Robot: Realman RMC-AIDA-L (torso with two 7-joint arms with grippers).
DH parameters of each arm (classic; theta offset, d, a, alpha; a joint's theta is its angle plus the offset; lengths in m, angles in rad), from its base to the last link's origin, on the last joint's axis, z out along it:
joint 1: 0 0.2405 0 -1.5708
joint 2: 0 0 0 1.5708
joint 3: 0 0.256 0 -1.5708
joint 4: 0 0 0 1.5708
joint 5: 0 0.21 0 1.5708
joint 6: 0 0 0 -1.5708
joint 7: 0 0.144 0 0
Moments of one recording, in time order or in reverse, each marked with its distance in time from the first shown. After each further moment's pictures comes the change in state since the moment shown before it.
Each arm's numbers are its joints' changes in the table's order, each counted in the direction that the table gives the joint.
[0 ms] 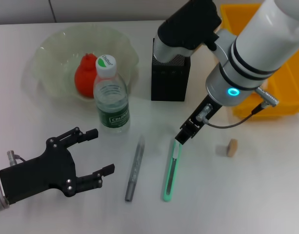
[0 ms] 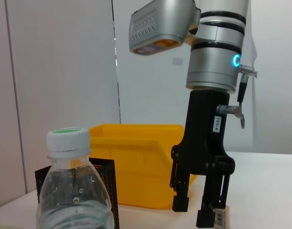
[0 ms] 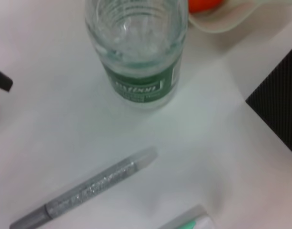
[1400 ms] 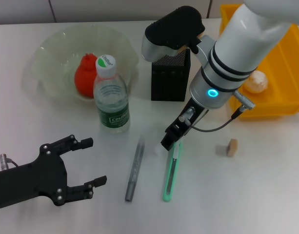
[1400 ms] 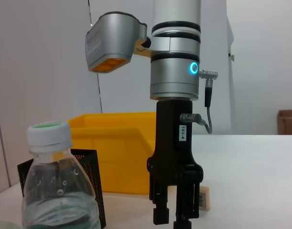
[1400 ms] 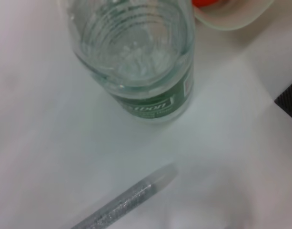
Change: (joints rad) left arm 0.010 0.030 -0.009 0.050 0.074 -0.035 -0.013; right arm 0.140 0.002 -0.005 0.318 0.137 -0.134 0.009
